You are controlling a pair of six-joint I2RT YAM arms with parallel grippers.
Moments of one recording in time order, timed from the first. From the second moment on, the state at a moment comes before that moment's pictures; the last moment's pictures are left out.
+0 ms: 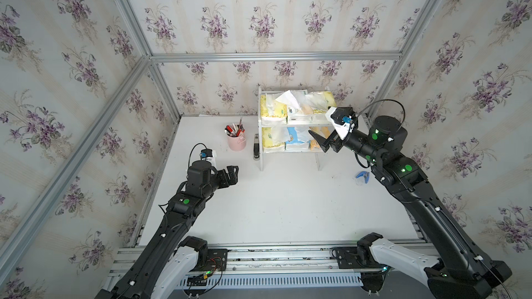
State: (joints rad) left arm -0.25 0.82 0.62 -0.39 0.09 -0.48; right arm 0.46 1.08 1.30 -0.34 -0.30 -0.51
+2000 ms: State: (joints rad) left arm -0.25 0.94 0.65 -0.39 0.09 -0.51; right arm 0.60 1.46 1.63 -0.59 0.05 -0.90
